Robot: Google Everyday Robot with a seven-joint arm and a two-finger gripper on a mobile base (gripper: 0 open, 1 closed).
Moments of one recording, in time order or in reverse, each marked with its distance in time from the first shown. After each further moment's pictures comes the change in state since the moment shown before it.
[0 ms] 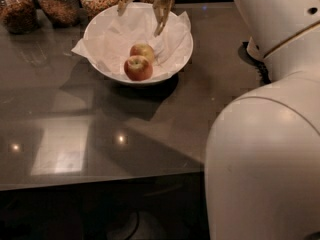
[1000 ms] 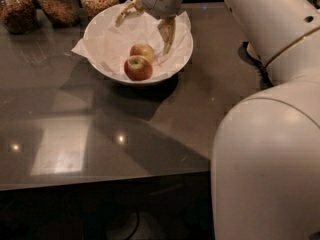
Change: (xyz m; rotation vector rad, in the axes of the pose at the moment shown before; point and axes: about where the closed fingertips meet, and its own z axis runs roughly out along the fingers) arm -0.006 0.031 0.037 -0.056 -0.068 0.062
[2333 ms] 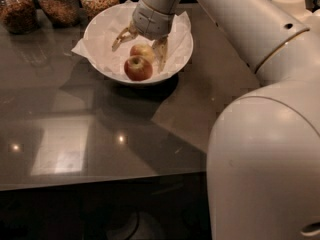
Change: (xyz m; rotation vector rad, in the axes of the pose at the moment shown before) arm -0.021 0.013 0.050 -0.079 -0.100 -0.040
